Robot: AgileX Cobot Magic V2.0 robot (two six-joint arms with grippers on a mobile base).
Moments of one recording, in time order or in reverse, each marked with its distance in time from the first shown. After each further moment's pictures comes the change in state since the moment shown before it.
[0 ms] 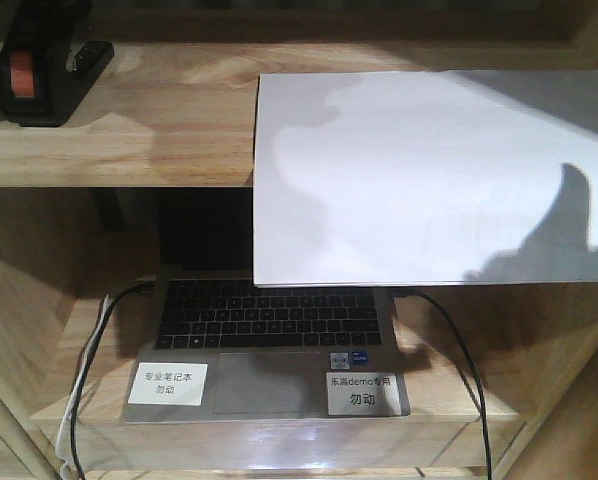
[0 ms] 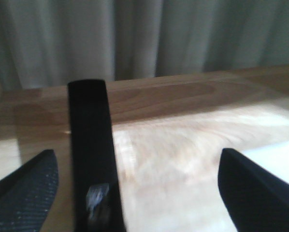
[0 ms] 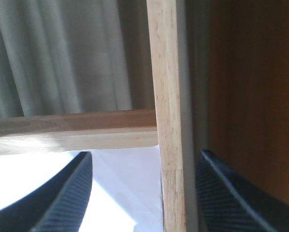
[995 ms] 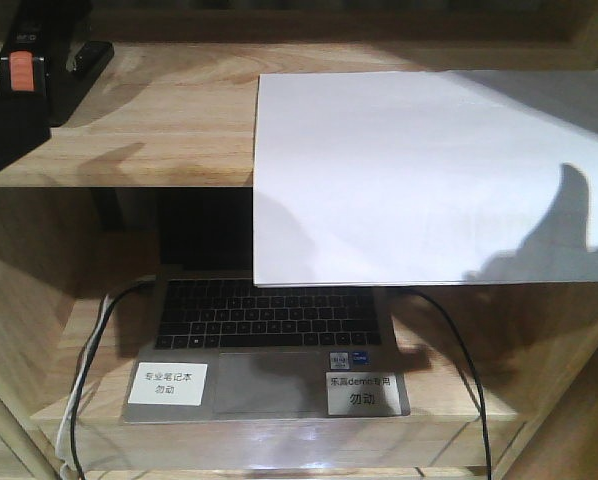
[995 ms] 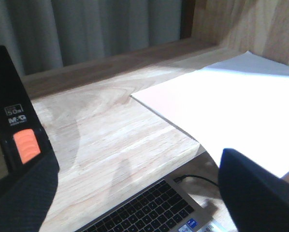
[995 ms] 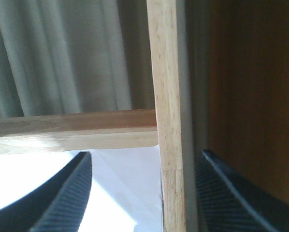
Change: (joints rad) left arm 0.000 -0.505 0.548 -0.491 -0.300 0.525; right arm 0.000 0.000 0.000 0.000 0.000 0.000
